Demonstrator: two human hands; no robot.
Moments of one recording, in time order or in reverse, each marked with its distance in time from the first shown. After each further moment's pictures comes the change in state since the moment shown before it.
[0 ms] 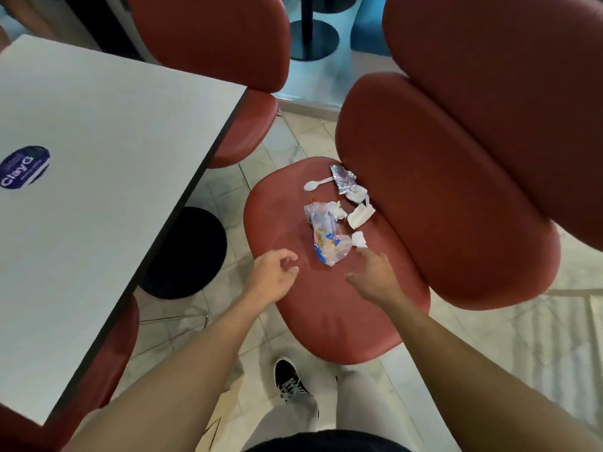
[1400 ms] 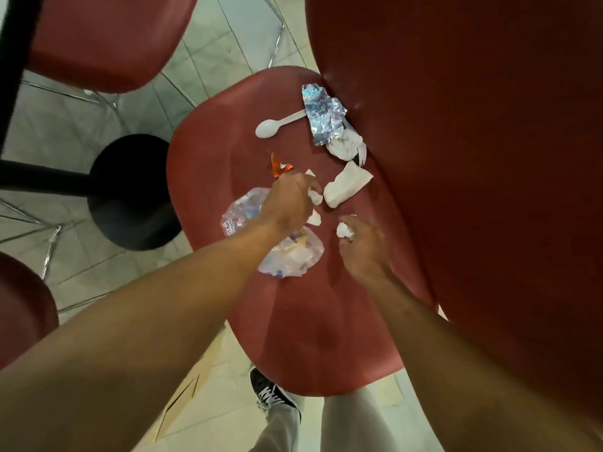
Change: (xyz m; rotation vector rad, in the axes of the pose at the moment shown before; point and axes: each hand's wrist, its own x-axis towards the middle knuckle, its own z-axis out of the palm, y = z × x) left_hand 0.261 0.063 0.155 0.270 -0.179 0.031; right_hand 0.242 0.109 0.035 0.015 -0.055 0.001
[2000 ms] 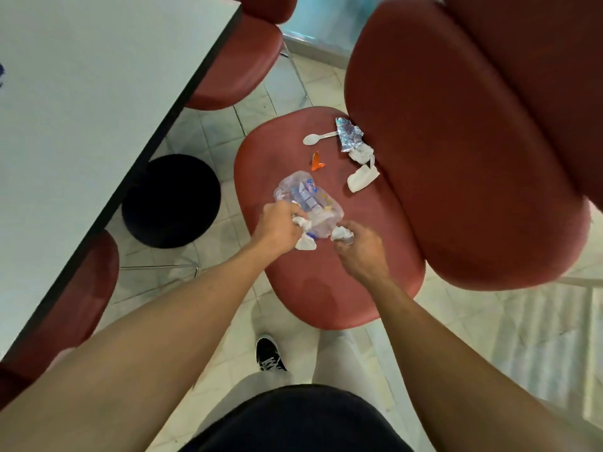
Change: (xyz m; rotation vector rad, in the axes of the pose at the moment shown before) left_hand -0.258 -0.045 -0.061 -0.200 0.229 -0.075; right_hand -0.213 -0.070 0.012 0.071 0.134 -0.150
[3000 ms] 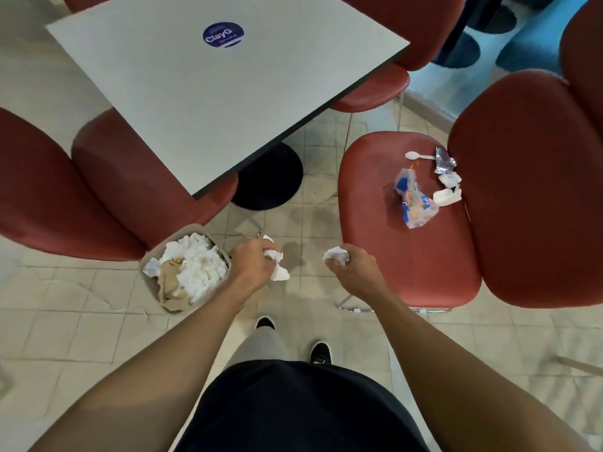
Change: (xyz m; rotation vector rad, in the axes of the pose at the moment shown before) left_hand -0.297 -0.208 -0.059 -0.269 0.312 -0.366; right_hand -0.227 -0.069 0.115 -0.167 -0.346 -0.240
